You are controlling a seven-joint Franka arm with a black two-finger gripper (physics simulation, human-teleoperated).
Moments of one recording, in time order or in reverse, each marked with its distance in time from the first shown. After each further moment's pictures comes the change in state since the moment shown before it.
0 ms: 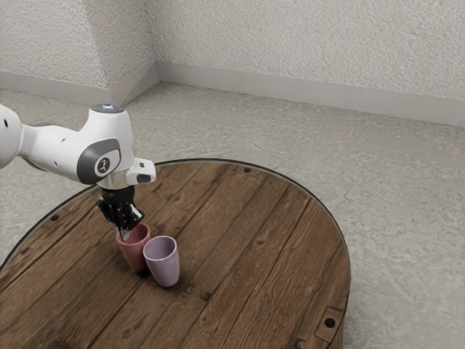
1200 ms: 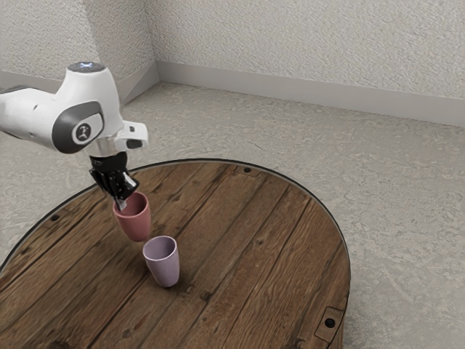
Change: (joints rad) arm -0.033 -0.240 -0.021 0.000 0.009 -0.121 -0.001
